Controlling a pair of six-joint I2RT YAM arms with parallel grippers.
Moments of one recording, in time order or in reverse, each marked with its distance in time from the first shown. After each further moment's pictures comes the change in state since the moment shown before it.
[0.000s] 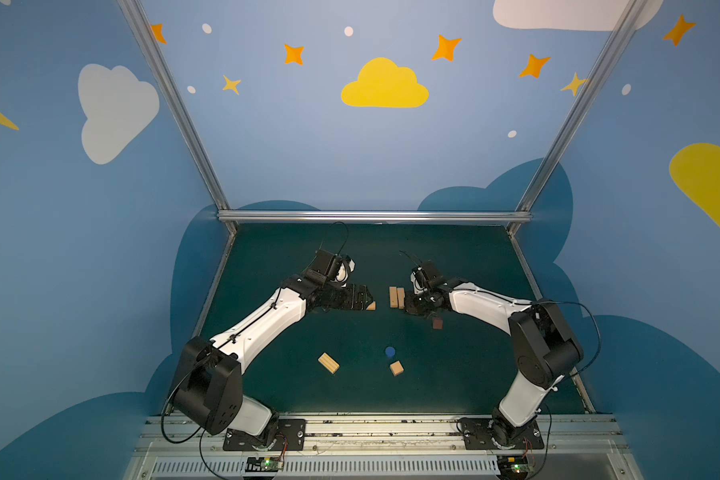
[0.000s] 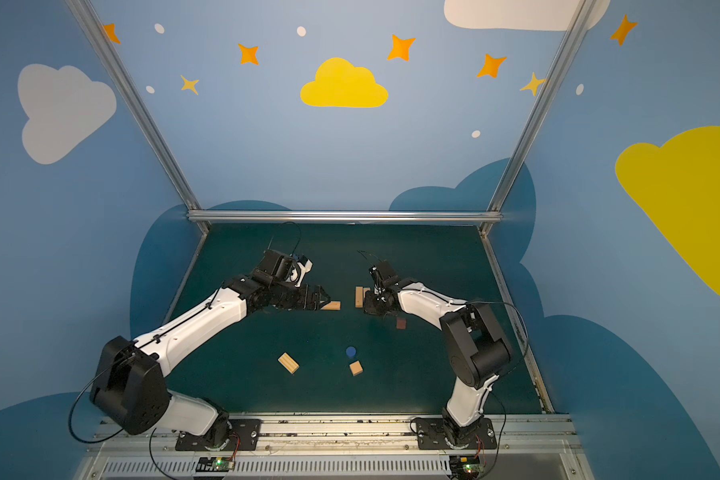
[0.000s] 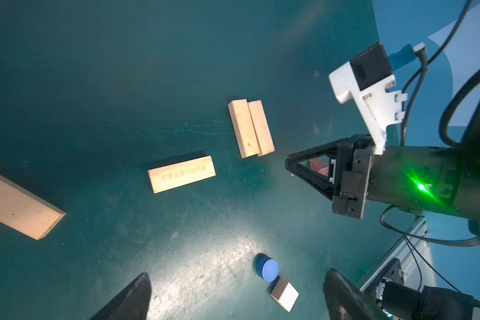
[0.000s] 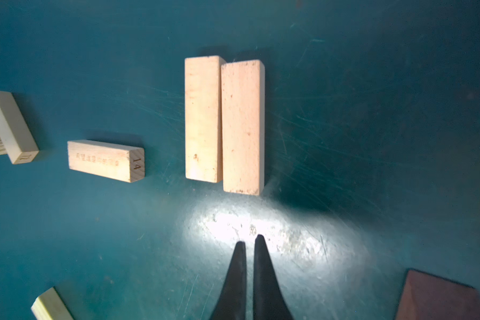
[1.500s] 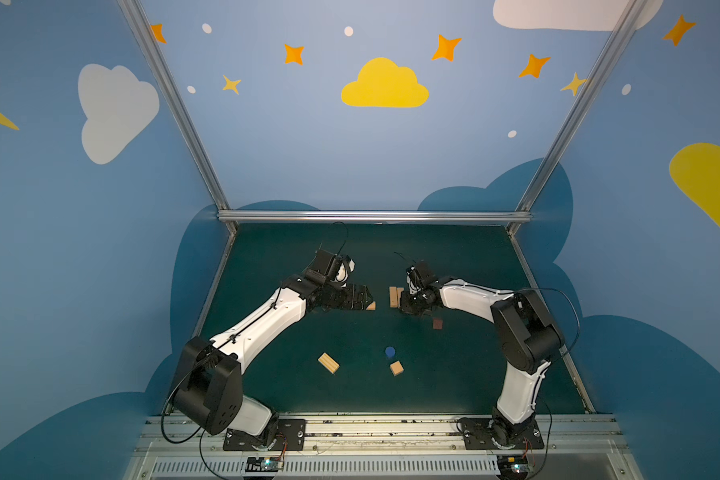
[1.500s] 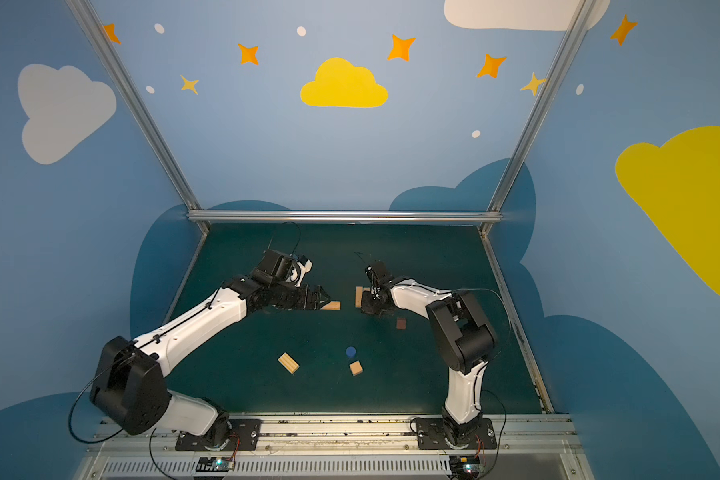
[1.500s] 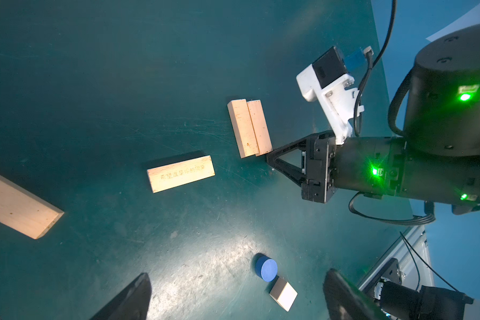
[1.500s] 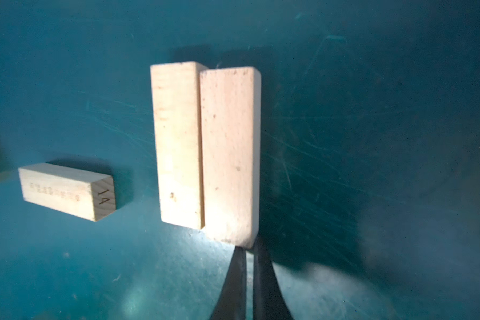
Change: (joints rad) left arm -0.001 0.000 0.000 0.000 0.004 -0.005; right arm -0.001 0.120 0.060 0.016 -0.002 0.011
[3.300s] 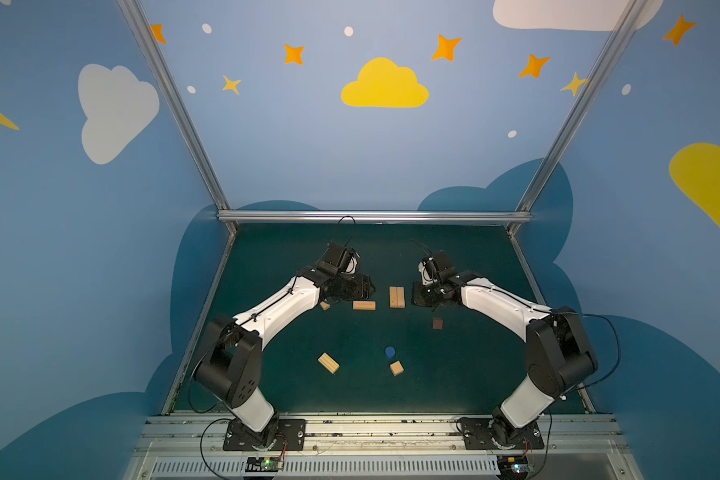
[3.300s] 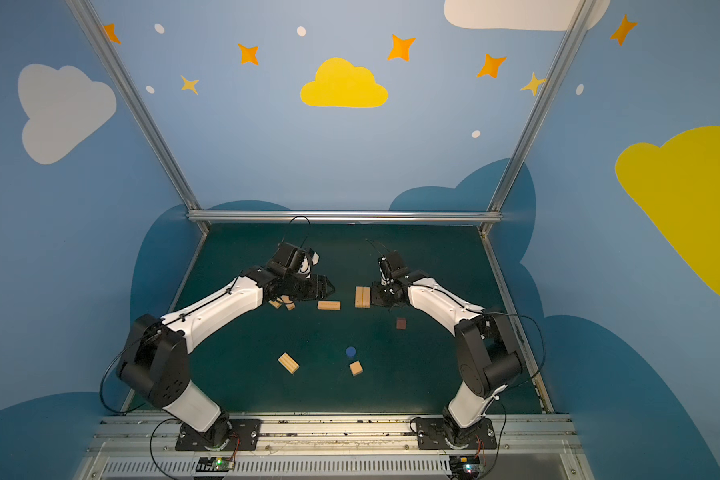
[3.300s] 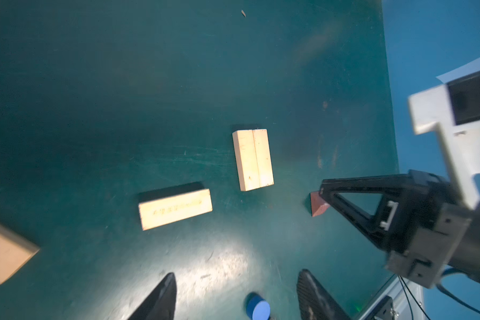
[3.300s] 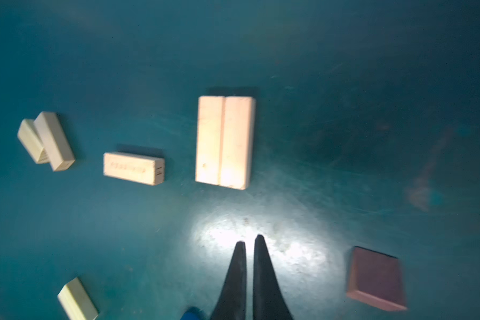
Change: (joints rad) left arm -0.022 0.187 0.120 0.071 -0.042 -0.119; right arm -0.069 -0.209 -0.001 -0.112 0.006 -0.068
